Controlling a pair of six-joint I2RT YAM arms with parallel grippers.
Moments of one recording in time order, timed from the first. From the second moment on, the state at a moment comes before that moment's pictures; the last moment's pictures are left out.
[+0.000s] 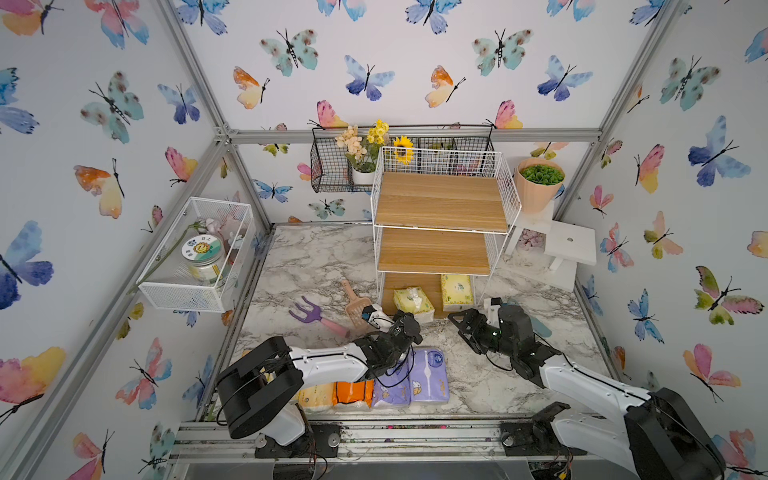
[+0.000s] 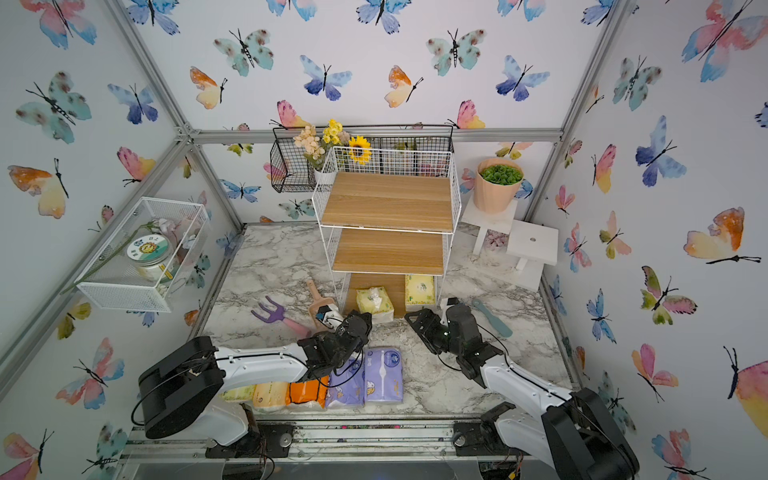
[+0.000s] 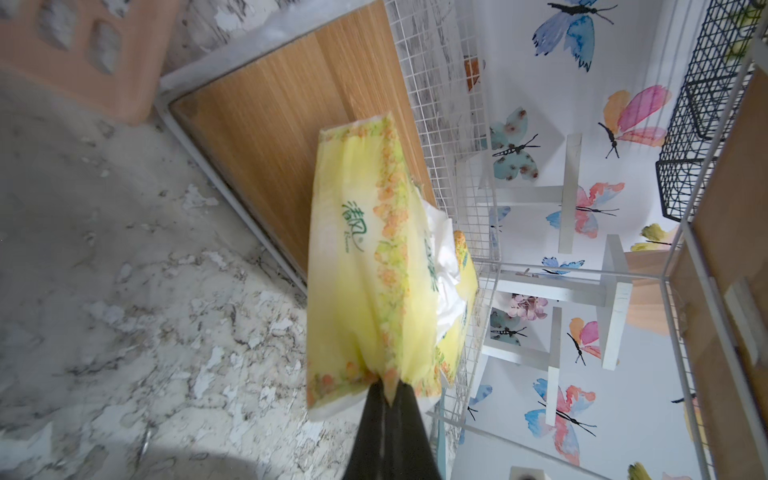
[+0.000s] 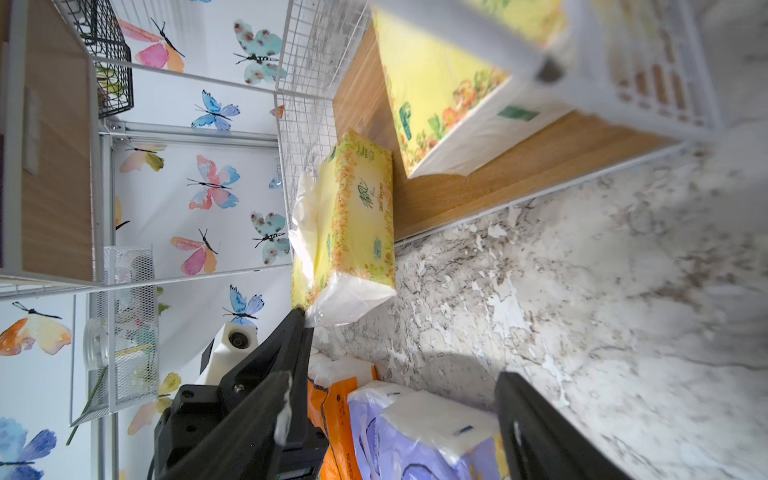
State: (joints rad) left arm -1.03 1.50 0.66 0.28 -0.51 -1.72; right arm 0.50 1.16 0.36 0.27 -0.38 1.20
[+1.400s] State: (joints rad) left arm -1.04 1.30 0.63 0.18 -0.30 -1.80; right arm 0.50 1.52 0.32 0.82 -0.57 1.35
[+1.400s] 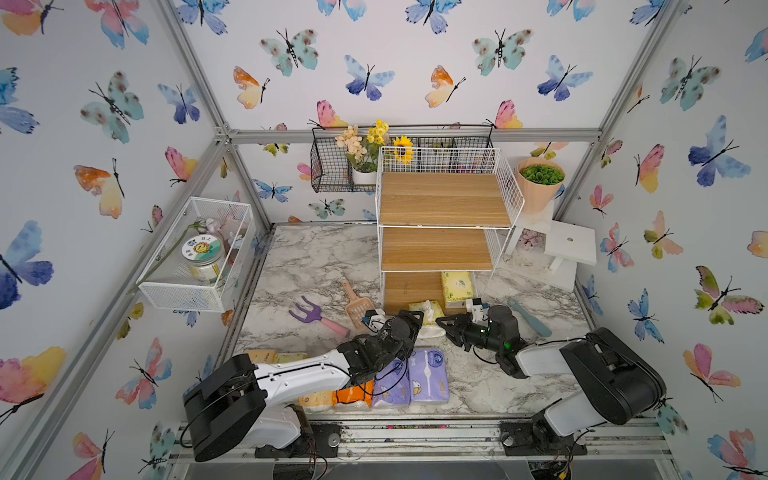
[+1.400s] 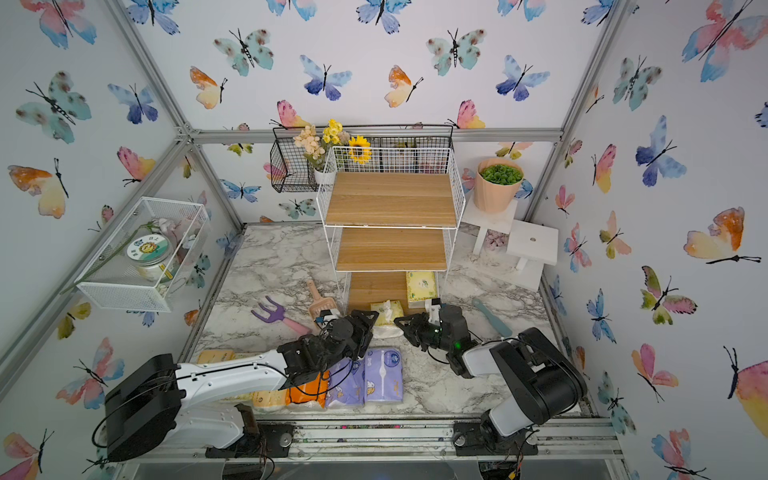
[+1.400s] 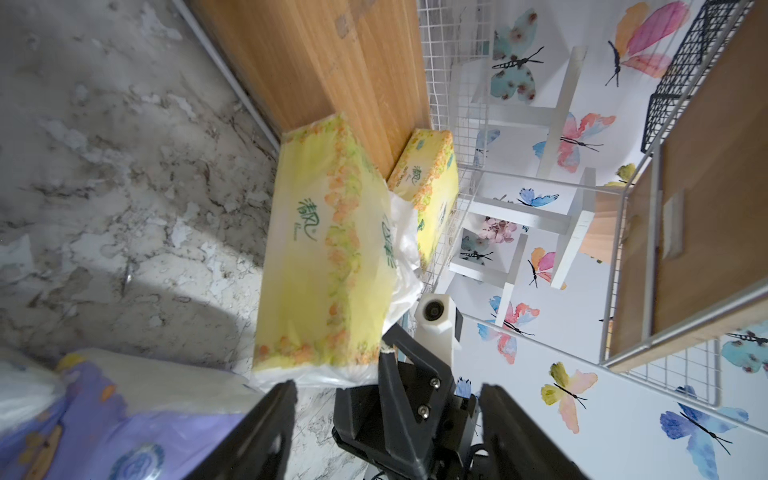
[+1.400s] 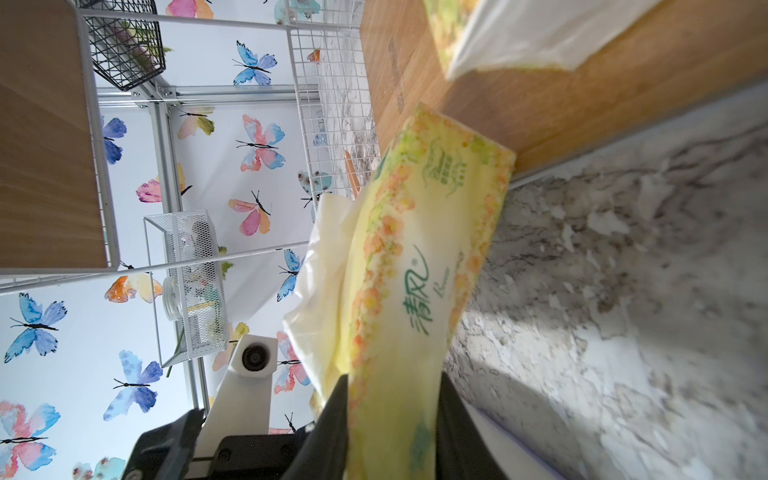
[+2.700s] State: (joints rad) left arm -0.97 1.10 0.65 -0.05 -0.45 -1.49; right arm 0.47 0.54 0.40 -0.76 -0.39 0.79
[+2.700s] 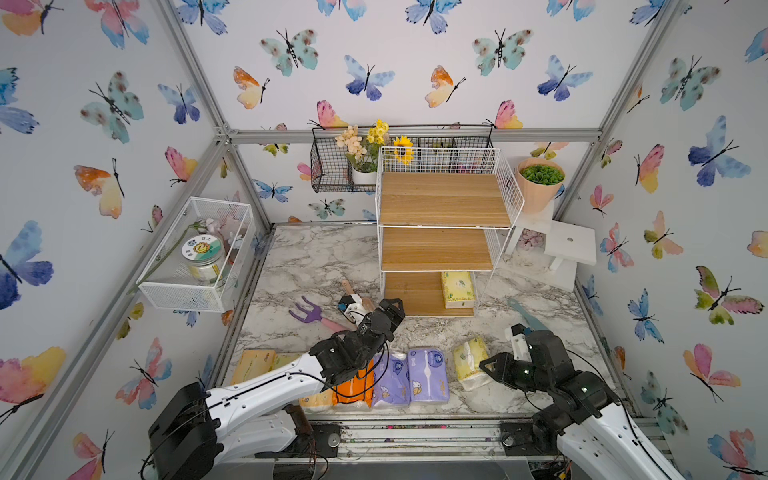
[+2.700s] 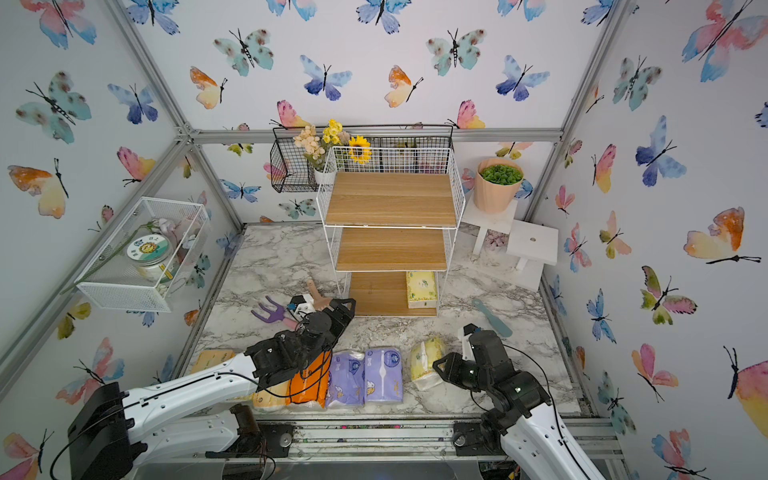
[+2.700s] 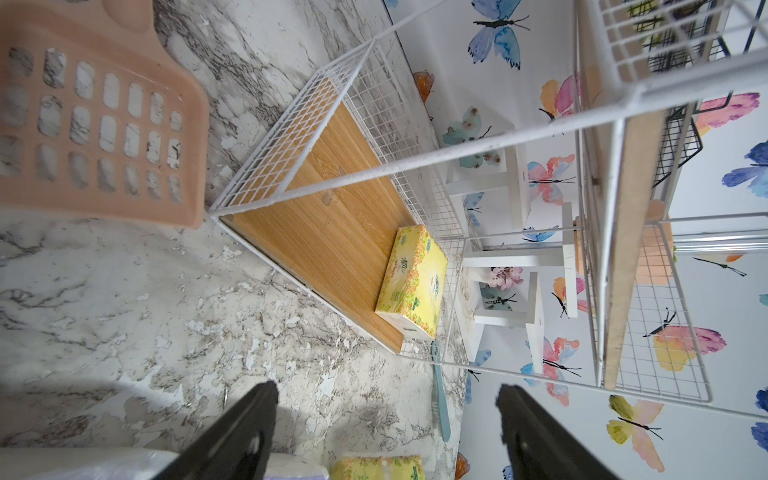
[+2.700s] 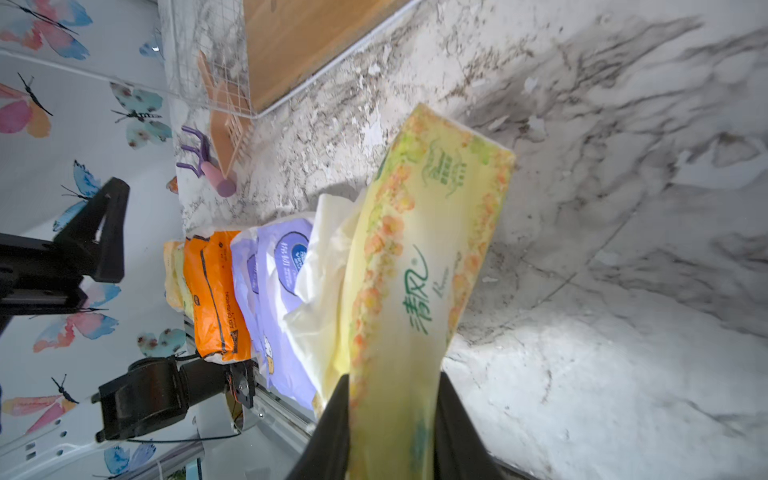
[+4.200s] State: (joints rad) left arm -0.98 1.60 0.88 0.10 -0.28 -1.32; right arm 0.47 0.86 0.22 -0.24 -0.49 0.93
